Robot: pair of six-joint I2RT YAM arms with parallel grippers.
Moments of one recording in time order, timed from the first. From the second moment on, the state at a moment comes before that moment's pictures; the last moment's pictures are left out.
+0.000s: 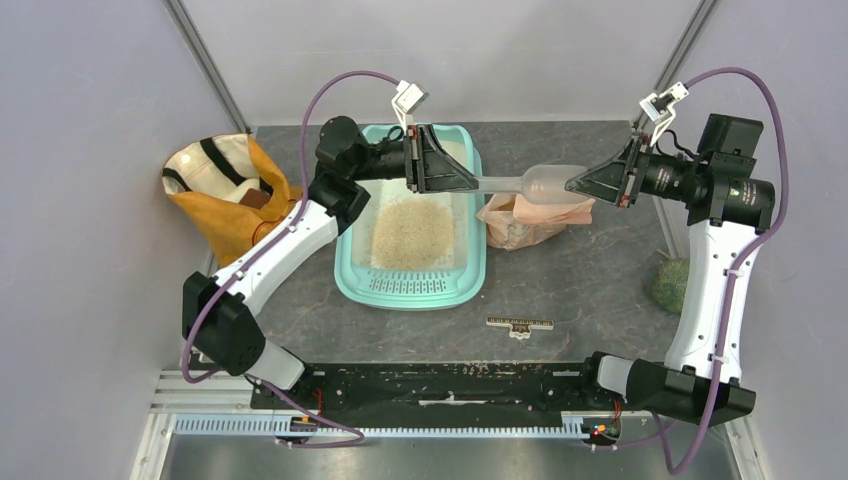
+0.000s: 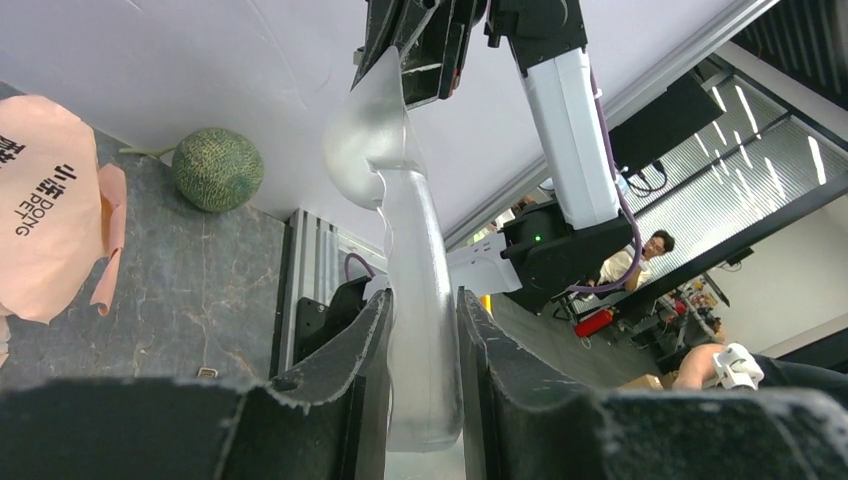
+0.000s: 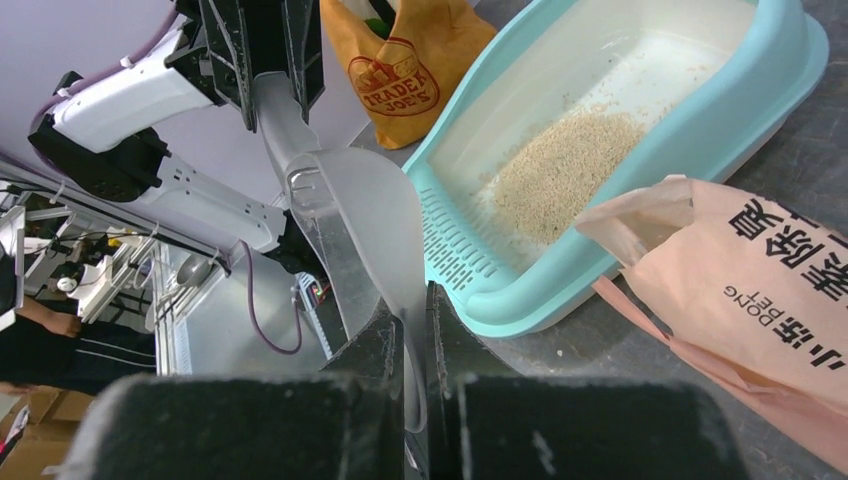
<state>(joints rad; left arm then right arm) -0.57 1.50 1.35 0.47 1.05 -1.04 -0.29 1.24 1.64 -1.10 -1.34 -0.12</state>
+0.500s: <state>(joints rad) -0.58 1.51 1.35 0.53 1.05 -1.07 -0.28 1.24 1.62 -1.02 -1.36 0.03</state>
